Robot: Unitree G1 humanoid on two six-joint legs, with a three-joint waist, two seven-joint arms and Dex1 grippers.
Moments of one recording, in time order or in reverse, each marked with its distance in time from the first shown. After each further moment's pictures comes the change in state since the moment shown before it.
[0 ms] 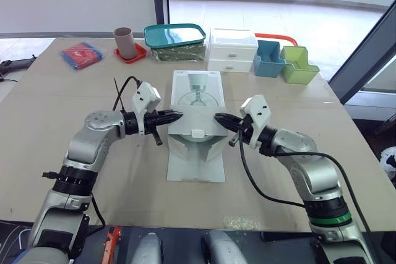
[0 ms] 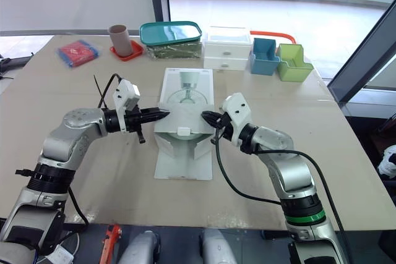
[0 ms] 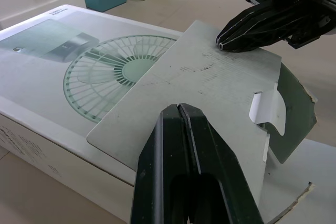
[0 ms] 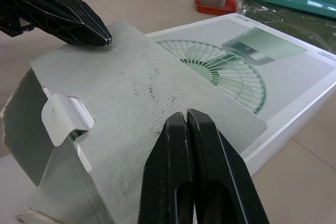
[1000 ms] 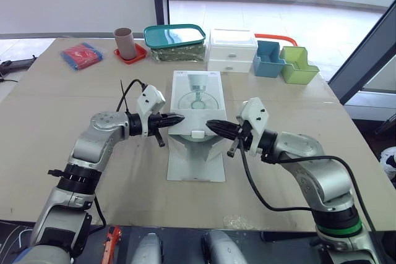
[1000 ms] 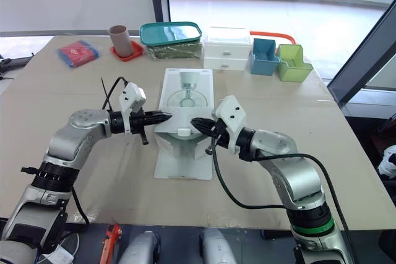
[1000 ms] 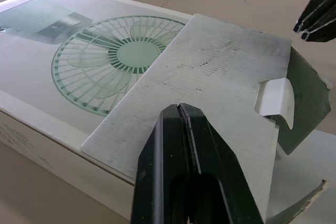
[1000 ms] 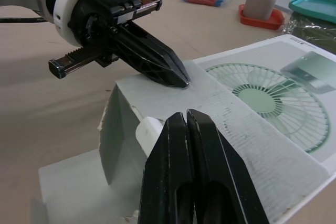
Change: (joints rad) left arm -0.017 -0.010 -0.028 0.031 0.031 0.015 0.019; right arm 0.027 -0.040 0.026 -0.243 0.088 0.197 0.035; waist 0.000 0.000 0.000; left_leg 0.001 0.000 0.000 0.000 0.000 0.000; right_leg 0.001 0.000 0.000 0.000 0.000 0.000
